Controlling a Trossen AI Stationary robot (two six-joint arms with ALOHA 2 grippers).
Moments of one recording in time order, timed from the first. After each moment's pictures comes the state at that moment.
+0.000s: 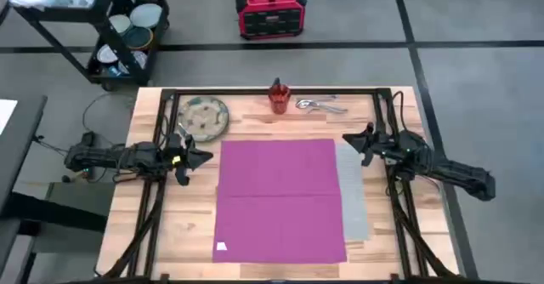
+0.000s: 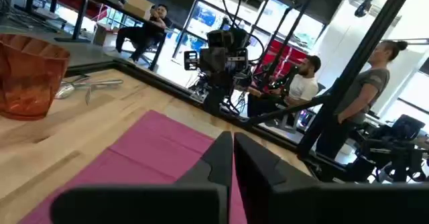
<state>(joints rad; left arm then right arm) -0.10 0.01 0.01 0.04 -0.23 -0.43 -0.34 0.00 0.01 0.01 0.00 0.46</state>
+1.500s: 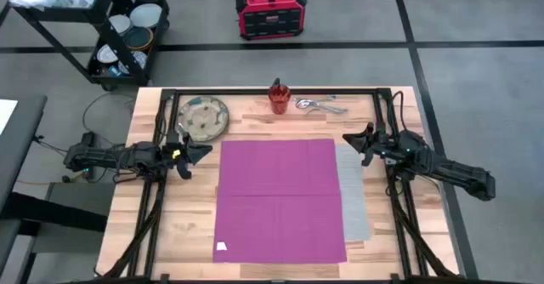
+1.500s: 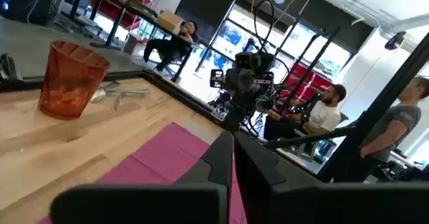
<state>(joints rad) -0.10 0.02 0.01 0.06 -0.37 -0.54 -0.34 0.00 0.00 0.01 0.00 0.46</state>
